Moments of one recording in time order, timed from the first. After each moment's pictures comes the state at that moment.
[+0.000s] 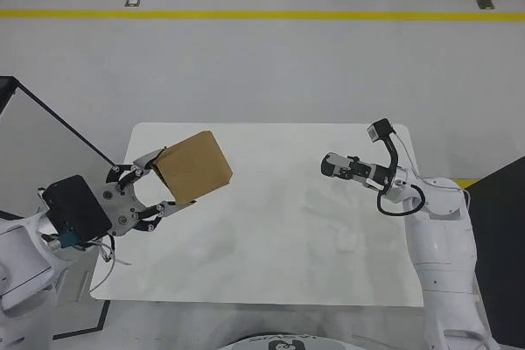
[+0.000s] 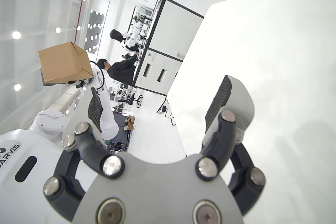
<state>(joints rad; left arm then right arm) 1.75 -1.06 -1.97 -2.35 1.10 -0.99 -0.07 -1.27 -1.34 1.63 -1.46 0.08 -0.34 1.26</state>
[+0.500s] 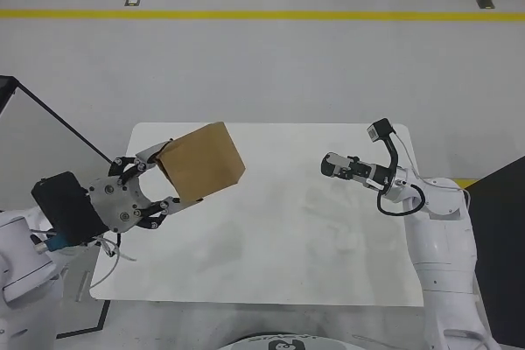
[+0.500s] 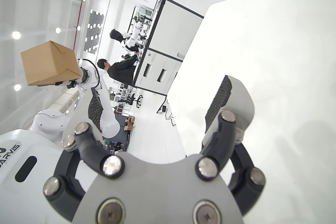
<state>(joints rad) 1.64 -1.05 -1.88 -2.35 1.06 -0.99 -0.04 -1.27 -1.34 1.63 -1.46 0.08 -0.34 1.26</state>
